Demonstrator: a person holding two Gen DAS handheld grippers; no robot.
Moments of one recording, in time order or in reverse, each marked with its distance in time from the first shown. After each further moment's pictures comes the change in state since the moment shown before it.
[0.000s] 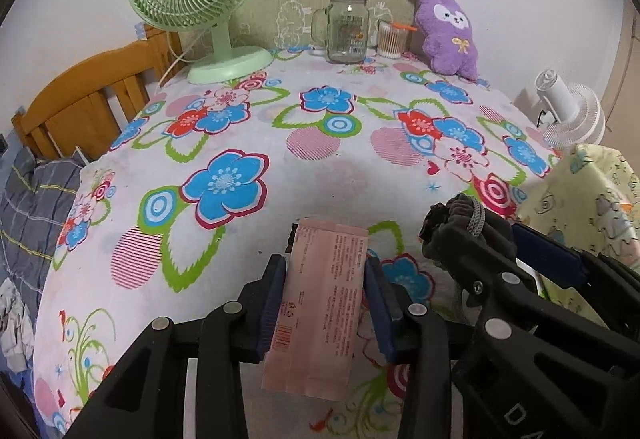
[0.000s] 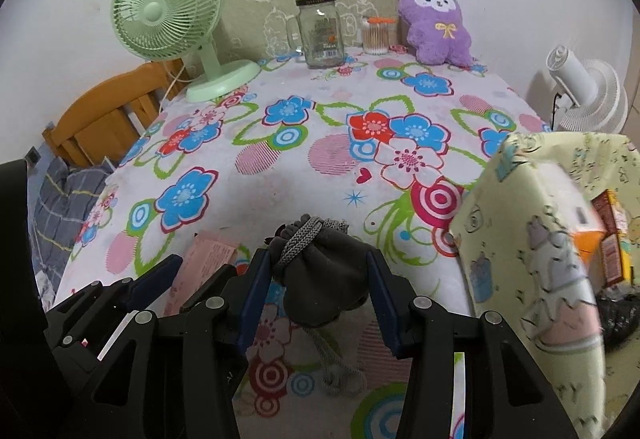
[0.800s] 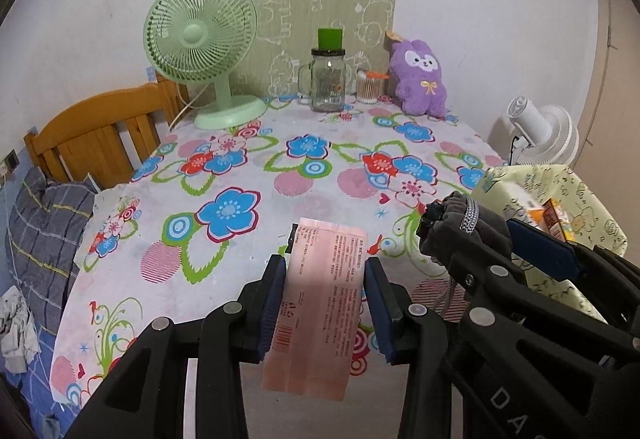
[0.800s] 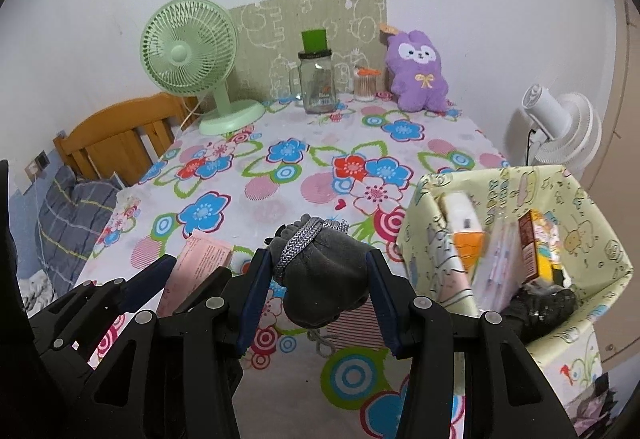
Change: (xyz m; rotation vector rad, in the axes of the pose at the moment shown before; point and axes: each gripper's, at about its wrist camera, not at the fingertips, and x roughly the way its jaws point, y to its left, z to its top) left arm -0.075 -0.027 -0.011 0.012 -0.144 -0.005; right arm -0.080 -0.008 -0.010 -0.041 -0.135 -0.023
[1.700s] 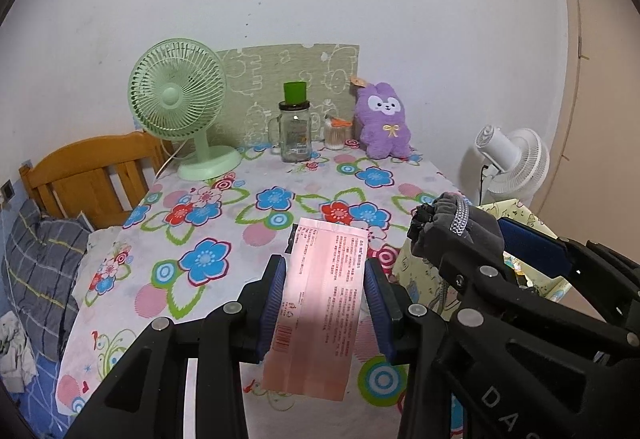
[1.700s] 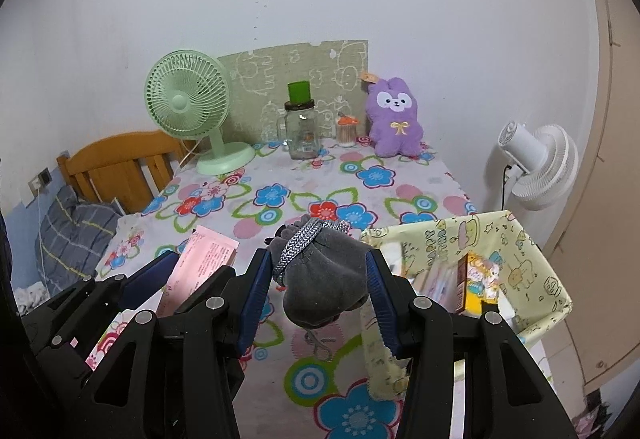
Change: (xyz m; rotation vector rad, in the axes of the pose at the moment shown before) left arm -0.045 -0.045 0.022 0.042 -0.127 -0.045; right arm -0.061 -0.031 0.018 -0.014 -0.121 -0.023
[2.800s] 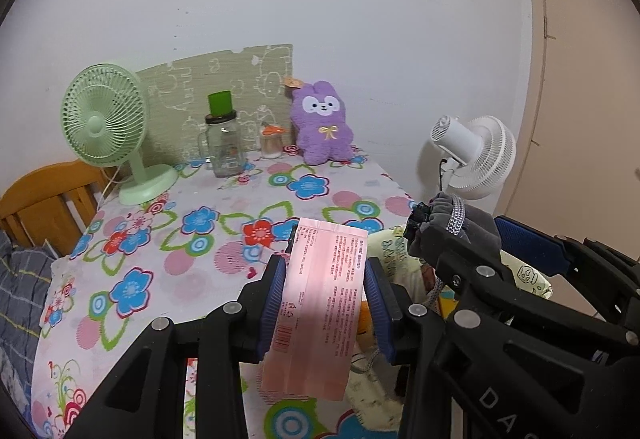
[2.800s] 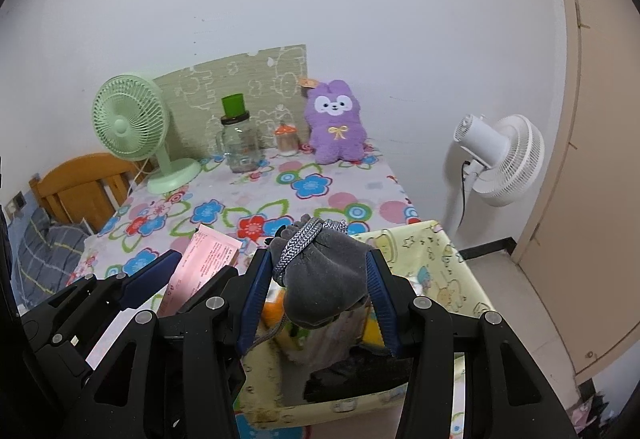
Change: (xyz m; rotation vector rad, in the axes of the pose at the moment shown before) left arm 0.037 -0.088 0.022 0.079 0.004 -0.102; right arm 0.008 -0.093 0.012 0.069 -0.011 -0.090
